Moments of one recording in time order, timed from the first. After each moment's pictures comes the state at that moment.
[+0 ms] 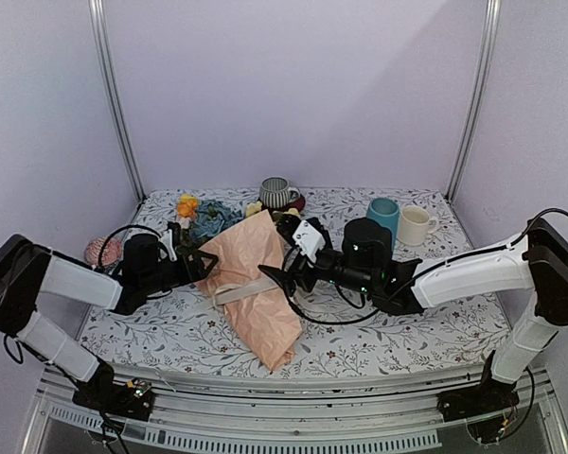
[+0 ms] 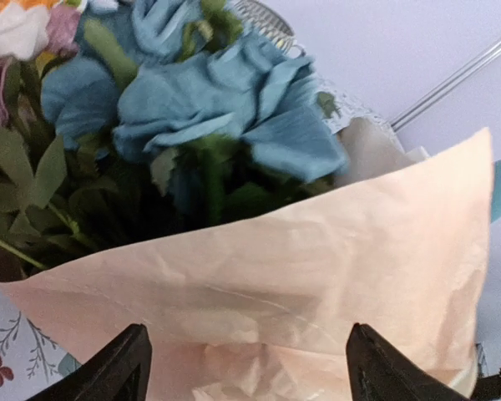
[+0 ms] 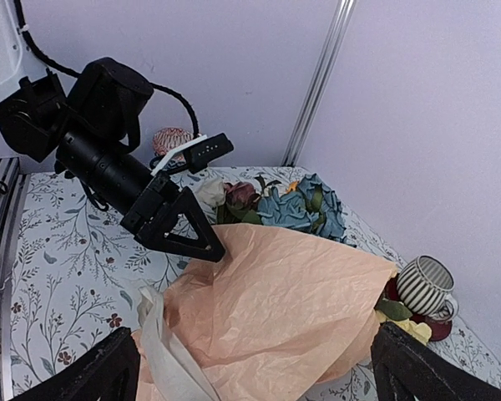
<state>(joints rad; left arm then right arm) -0.39 1.50 0.42 0.64 0.19 -0.61 1.04 1.67 0.93 0.64 0.01 -0.27</state>
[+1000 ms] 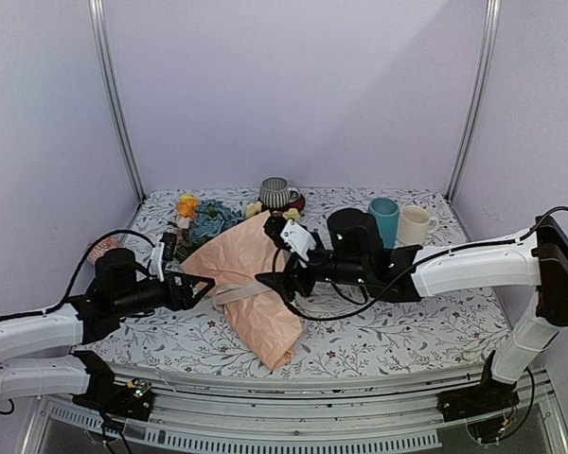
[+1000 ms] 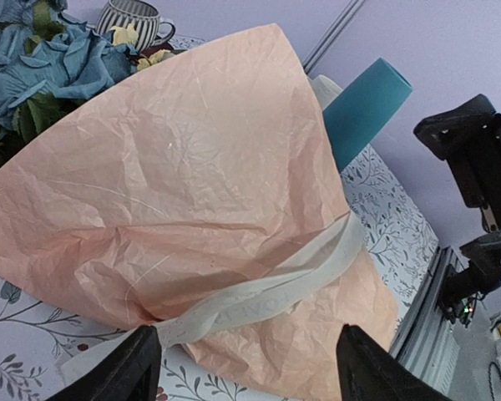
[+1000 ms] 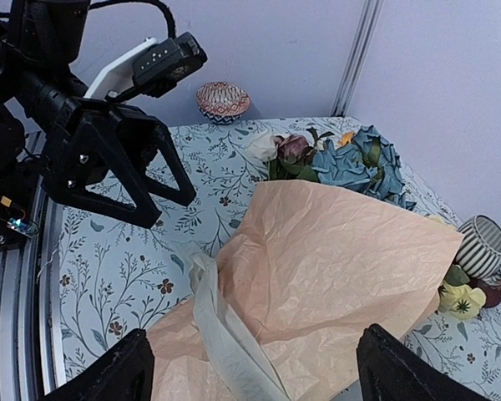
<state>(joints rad) -0.55 0.90 0.29 0.27 0.28 -0.47 1.05 1.66 1.06 0.31 -0.08 -0.18</state>
